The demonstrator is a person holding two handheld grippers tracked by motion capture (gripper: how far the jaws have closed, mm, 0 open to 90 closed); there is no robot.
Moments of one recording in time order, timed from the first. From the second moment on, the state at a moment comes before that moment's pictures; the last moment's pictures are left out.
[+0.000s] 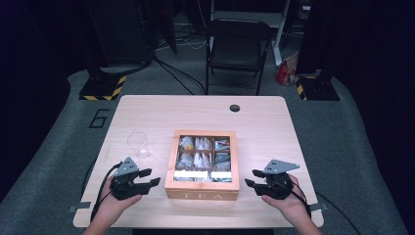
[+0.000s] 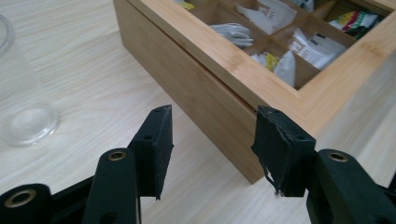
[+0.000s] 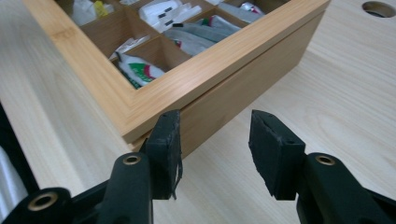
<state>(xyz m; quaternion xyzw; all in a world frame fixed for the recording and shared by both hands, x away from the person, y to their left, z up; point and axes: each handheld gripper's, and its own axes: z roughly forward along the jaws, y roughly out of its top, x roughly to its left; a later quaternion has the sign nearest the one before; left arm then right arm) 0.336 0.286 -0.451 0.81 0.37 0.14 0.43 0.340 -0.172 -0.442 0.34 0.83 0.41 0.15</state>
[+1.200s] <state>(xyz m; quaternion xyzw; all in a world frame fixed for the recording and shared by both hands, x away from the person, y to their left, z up) 0.324 0.279 -0.465 0.81 0.36 0.13 0.43 0.321 -0.147 -0.467 0.29 0.86 0.41 0.11</state>
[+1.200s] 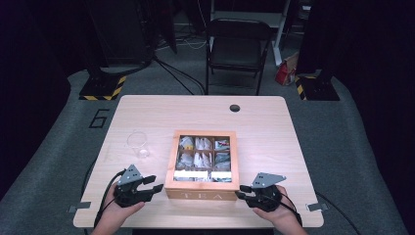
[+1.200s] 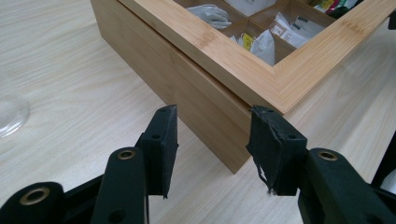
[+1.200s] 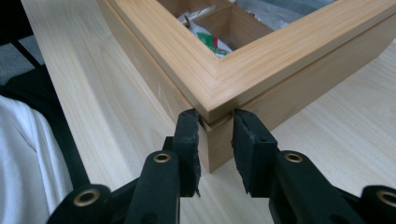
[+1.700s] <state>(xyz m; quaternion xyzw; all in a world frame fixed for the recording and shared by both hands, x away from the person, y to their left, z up) 0.321 0.276 -0.465 0.81 0.36 0.13 0.44 0.321 -0.146 -0.465 0.29 0.85 0.42 0.11</state>
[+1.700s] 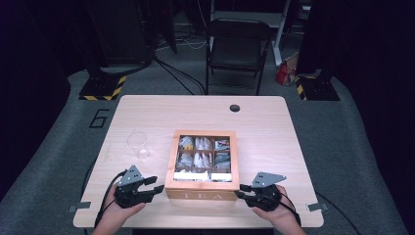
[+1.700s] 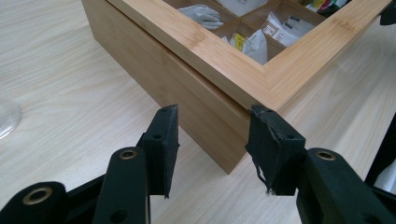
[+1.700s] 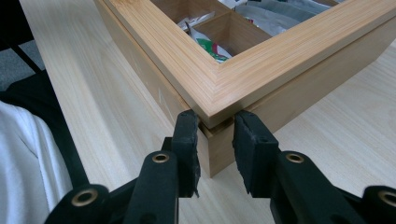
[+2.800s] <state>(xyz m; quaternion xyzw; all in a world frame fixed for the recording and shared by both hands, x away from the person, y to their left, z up) 0.321 0.251 -0.445 0.82 0.34 0.12 0.45 0.323 -0.151 -0.446 0.30 0.83 0.46 0.10</state>
